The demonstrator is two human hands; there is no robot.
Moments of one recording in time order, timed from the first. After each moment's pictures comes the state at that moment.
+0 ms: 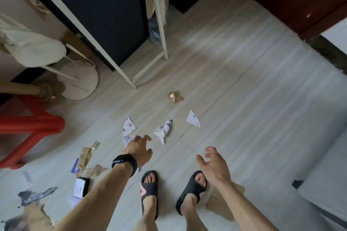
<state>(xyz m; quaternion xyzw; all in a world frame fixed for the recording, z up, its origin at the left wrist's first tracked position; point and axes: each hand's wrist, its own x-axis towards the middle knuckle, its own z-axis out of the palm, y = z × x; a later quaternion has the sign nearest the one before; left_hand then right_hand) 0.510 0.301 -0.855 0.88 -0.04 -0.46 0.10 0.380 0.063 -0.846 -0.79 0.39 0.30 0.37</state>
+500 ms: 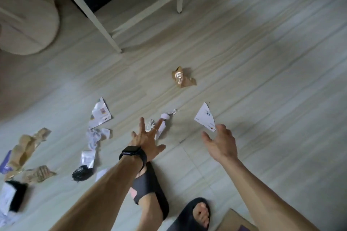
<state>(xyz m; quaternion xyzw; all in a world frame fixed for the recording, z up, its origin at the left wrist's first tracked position) 0.525 0.248 -1.187 0.87 0.01 -0.48 0.11 0.484 0.009 -1.180 -0.83 0.36 0.33 0.26</state>
